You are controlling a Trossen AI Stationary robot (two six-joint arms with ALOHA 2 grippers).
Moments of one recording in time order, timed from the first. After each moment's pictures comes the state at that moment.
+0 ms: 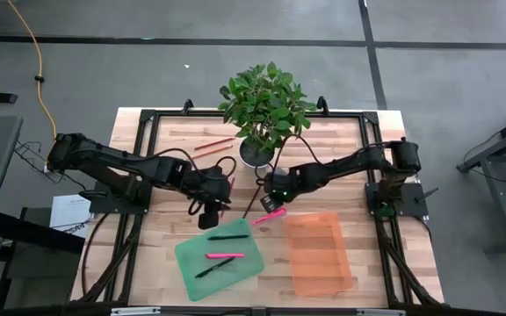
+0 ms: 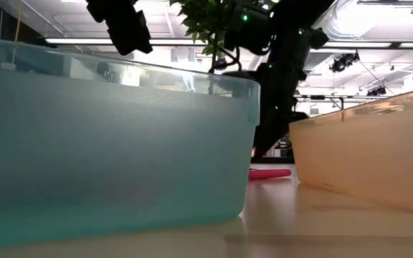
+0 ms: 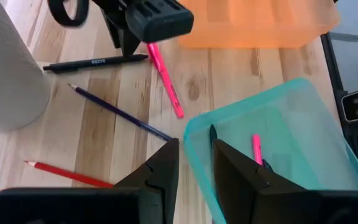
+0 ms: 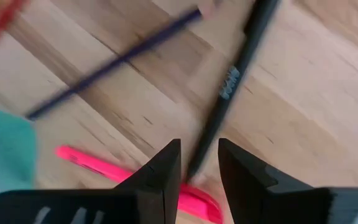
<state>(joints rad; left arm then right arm) -0.06 1.35 1.05 -0.57 0.01 -0.23 0.04 1.82 1.13 -0.49 0.02 0.96</state>
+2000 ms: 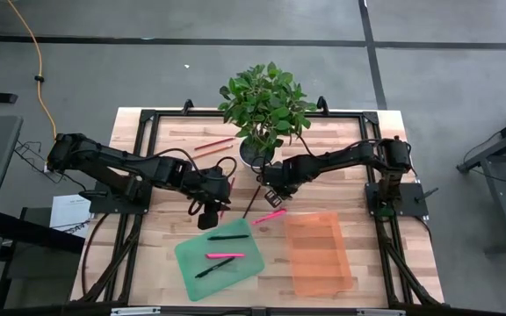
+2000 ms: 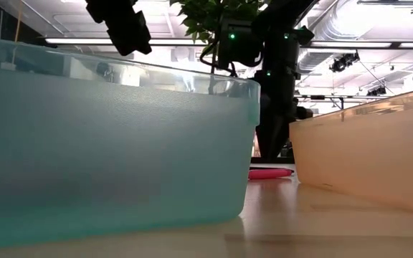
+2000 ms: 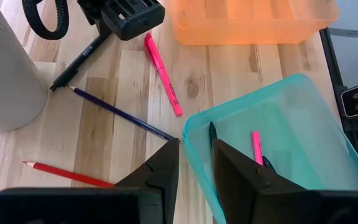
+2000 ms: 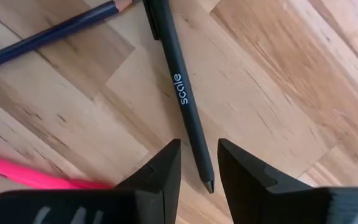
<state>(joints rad) -0.06 1.35 1.05 -0.58 0.02 -0.22 -0.03 1.89 1.26 -0.79 0.07 0.78</state>
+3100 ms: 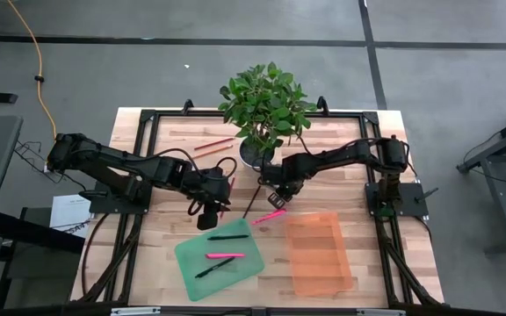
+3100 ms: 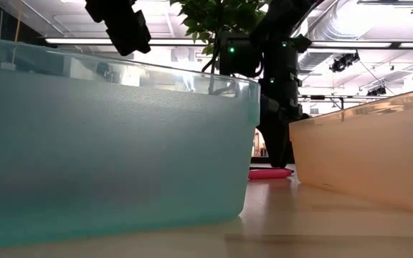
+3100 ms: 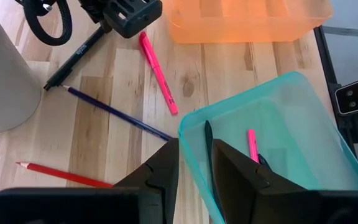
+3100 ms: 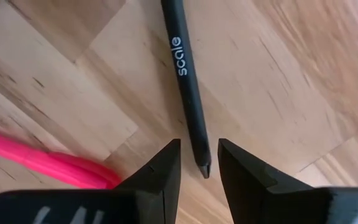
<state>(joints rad) -0.06 1.35 1.05 -0.58 0.03 -0.21 -0.06 1.92 1.26 -0.82 -0.04 0.68</state>
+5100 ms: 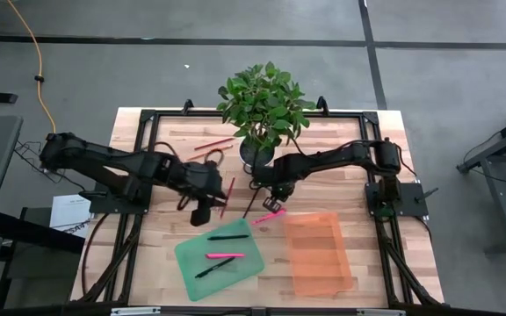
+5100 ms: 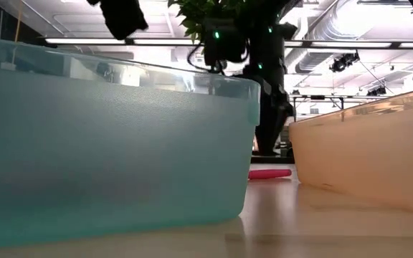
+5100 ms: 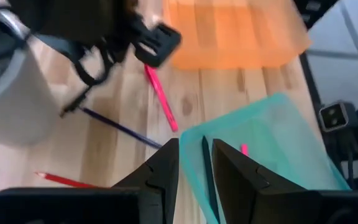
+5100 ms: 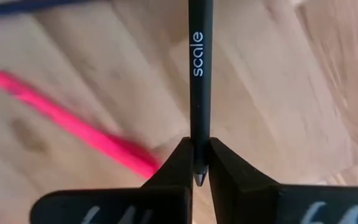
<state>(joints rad) -0.06 1.24 1.05 -0.58 0.00 -0.22 -0.02 1.98 1.44 -0.94 -0.06 0.54</state>
